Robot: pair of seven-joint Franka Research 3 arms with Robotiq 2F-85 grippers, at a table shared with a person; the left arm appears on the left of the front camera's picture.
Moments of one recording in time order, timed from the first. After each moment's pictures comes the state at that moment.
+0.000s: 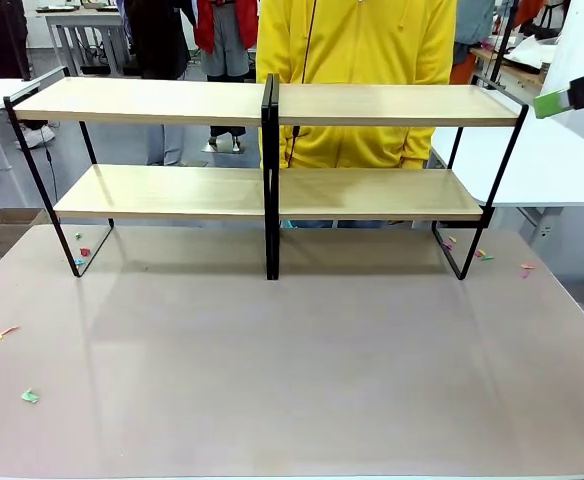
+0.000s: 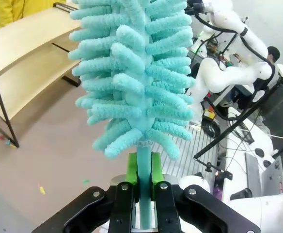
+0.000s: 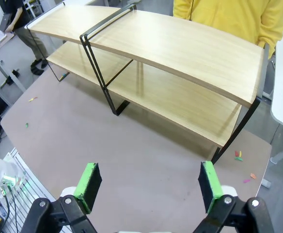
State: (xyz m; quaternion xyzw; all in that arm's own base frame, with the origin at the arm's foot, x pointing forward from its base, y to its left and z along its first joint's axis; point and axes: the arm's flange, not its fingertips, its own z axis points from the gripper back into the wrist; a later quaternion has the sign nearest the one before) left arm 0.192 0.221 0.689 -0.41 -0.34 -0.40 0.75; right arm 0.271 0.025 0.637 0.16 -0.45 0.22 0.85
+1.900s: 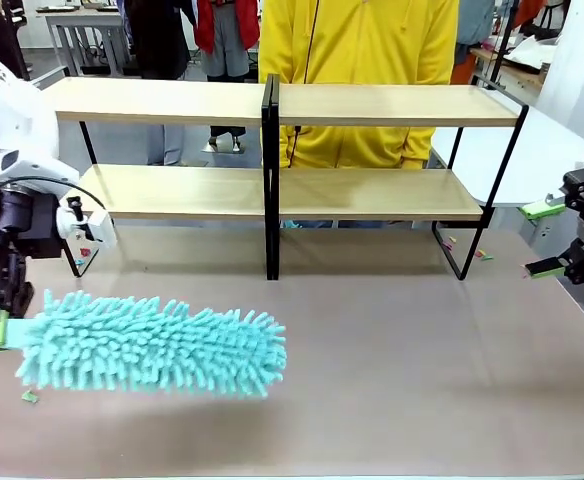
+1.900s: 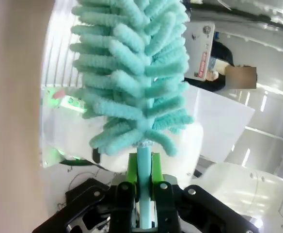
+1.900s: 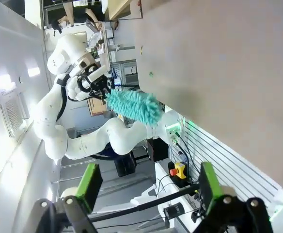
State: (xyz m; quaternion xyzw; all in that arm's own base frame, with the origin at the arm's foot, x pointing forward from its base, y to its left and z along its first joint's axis) left arm 0.369 -0.079 0.422 -0.39 0.34 -0.51 0.69; right arm 0.321 -0.043 0.459 0.56 0.01 -0.04 0.83
